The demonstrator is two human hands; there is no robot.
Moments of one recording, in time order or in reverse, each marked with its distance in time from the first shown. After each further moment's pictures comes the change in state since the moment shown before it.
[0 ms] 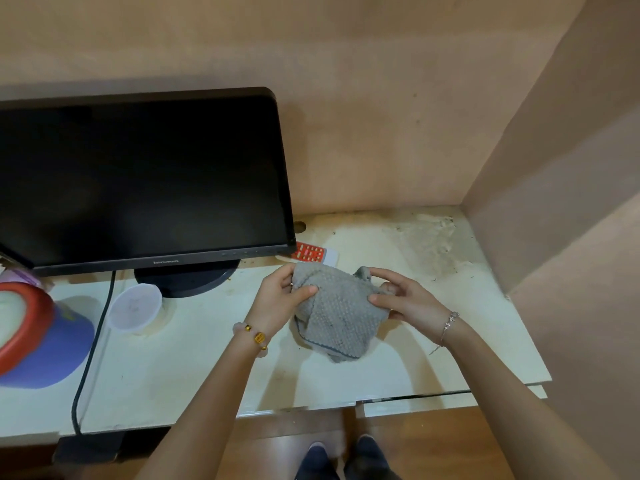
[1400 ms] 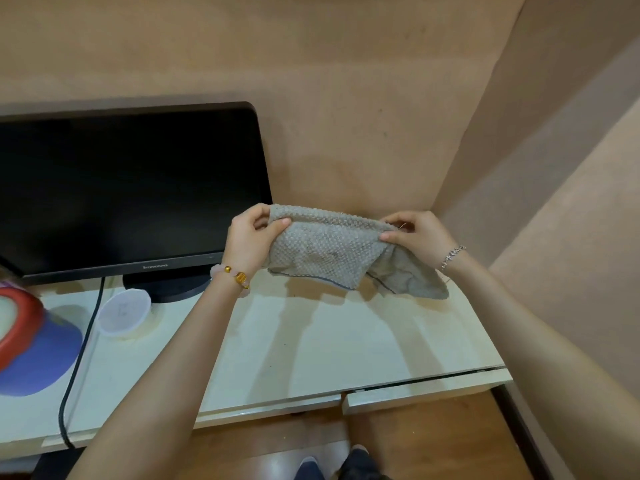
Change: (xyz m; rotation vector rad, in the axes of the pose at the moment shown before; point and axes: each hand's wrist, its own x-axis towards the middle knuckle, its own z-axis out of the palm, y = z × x) left_hand 0.018 0.069 -0.008 0.180 0.186 0.285; right_hand -0.014 -0.076 -0.048 -0.604 0.325 -0.346
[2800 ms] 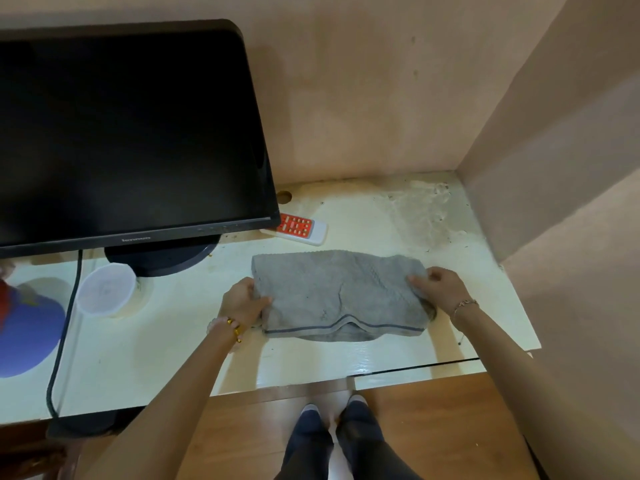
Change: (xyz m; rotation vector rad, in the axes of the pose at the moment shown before) left_hand -0.043 -0.154 -0.001 0.491 -0.191 -0.577; right_hand -0.031 0.129 0.069 0.115 0.037 0.671
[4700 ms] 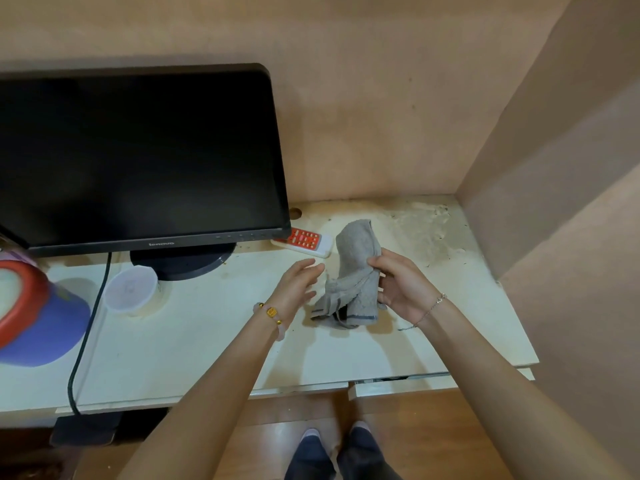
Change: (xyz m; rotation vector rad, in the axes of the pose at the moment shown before) left_hand -0.036 0.073 0.017 -0.730 -0.262 0.048; right_hand -0.070 -0.089 0.028 0.767 -0.509 -0.116
